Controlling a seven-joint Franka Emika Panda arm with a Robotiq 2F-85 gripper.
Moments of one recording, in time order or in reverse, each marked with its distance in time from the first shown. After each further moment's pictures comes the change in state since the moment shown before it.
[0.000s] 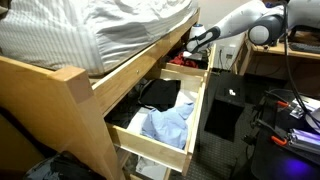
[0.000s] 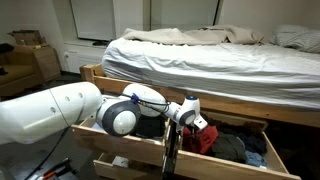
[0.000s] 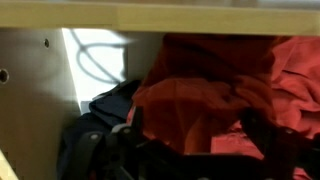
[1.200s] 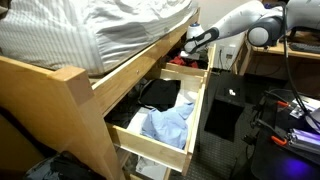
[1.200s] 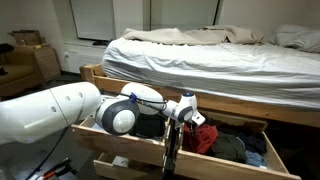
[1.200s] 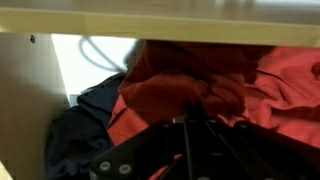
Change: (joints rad) arm 0.023 0.006 -0.003 0.033 -0.047 0.001 0.038
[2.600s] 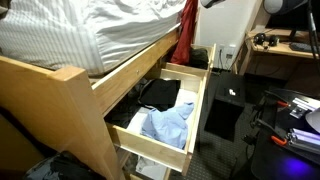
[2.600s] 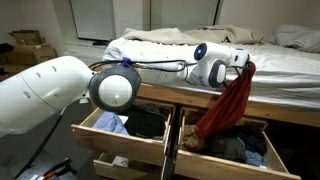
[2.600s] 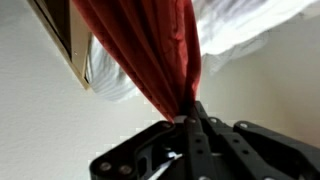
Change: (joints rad) arm -0.096 -0.343 -0.192 0.013 -0.002 0.777 0.013
